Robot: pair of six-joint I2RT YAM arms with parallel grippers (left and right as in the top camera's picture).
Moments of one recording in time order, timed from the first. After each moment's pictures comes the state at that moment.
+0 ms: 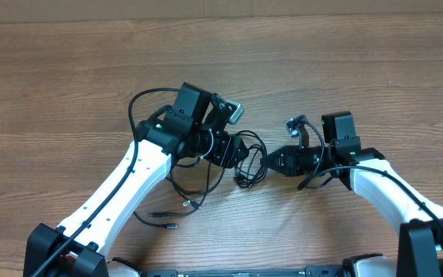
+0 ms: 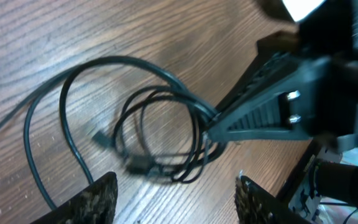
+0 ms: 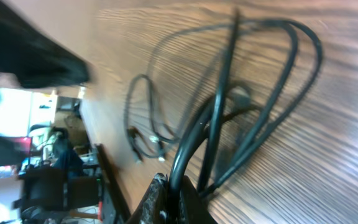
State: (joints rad) left arm -0.47 1.53 1.14 -0.69 0.54 -0.09; right arm 0.17 1.48 0.70 -0.26 -0.98 0.19
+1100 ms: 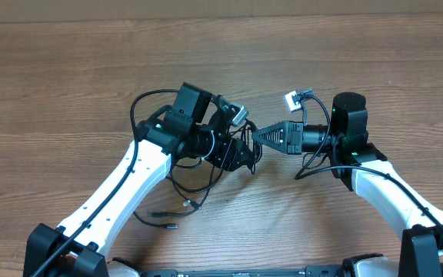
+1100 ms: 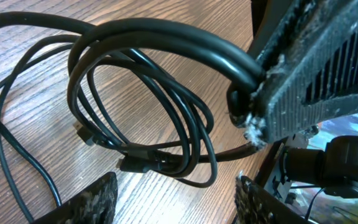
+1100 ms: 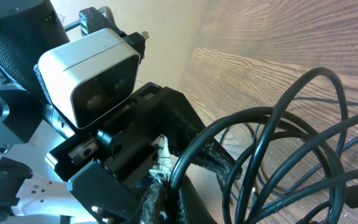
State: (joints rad) left arm -0.47 1.53 1.14 -0.68 0.66 -0.07; right arm 0.17 1.46 0.70 0.30 -1.24 0.72
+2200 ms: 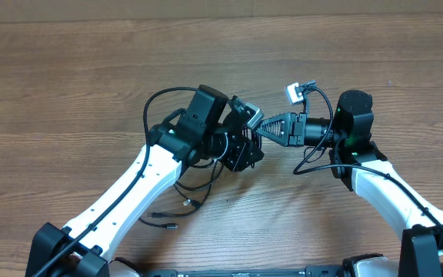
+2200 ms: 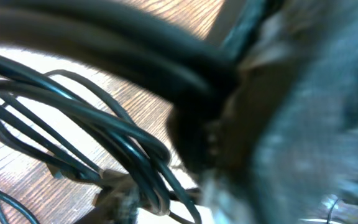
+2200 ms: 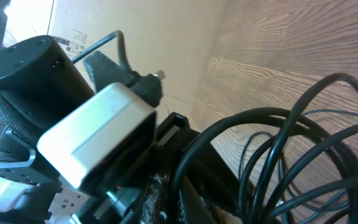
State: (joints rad) left arm -0.56 1.53 1.14 -0.58 0.59 -0.07; right arm 0.17 1.46 0.70 0.51 -1.24 0.96
